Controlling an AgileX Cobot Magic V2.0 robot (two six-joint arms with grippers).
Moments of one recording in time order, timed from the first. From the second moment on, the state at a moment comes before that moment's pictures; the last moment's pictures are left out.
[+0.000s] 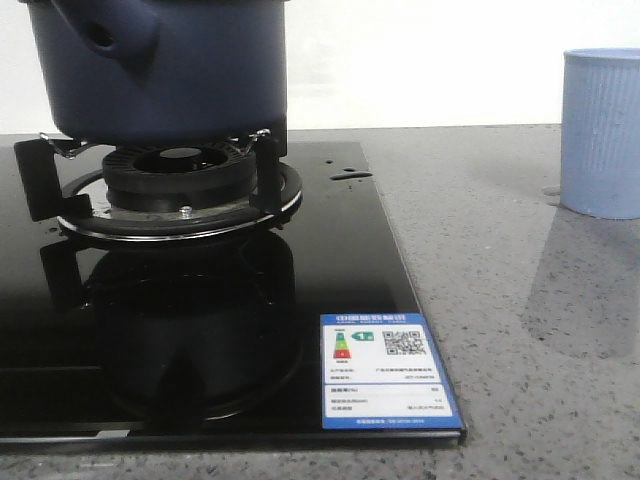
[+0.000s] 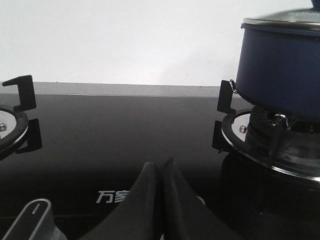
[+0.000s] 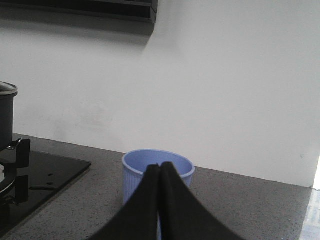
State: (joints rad) left arm -0.07 0.00 0.00 -0.14 0.11 0.08; right arm -0.23 0.15 -0.07 -0.97 -0.45 0.86
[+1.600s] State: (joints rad) left arm -0.07 0.00 0.00 -0.14 0.11 0.08; right arm -0.05 -0.01 0.01 -0.02 0.17 0.02
